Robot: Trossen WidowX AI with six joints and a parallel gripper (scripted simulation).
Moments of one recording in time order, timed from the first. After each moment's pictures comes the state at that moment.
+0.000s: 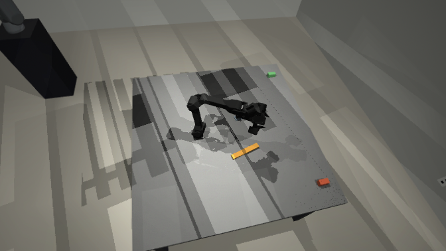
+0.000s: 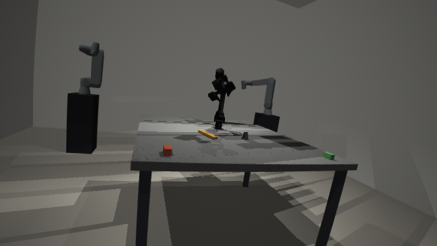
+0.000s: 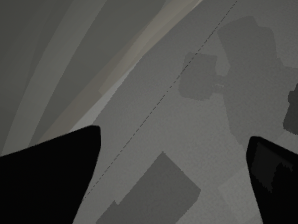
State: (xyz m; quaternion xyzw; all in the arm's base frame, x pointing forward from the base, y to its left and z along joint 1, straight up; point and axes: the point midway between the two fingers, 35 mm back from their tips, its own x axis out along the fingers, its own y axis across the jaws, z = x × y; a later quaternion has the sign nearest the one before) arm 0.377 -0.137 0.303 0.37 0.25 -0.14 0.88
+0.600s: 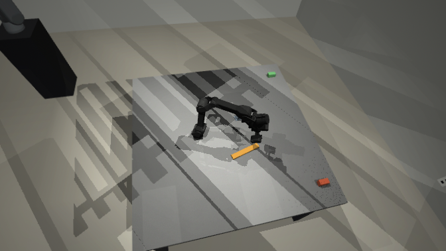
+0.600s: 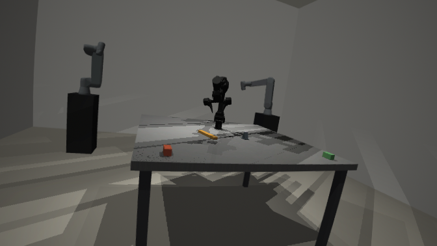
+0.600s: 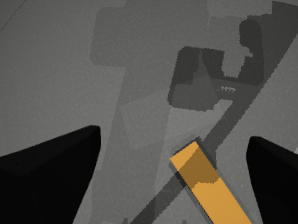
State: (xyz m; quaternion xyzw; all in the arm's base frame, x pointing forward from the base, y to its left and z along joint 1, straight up) arm 0.373 -0.160 0.218 0.16 0.45 -0.12 0.87
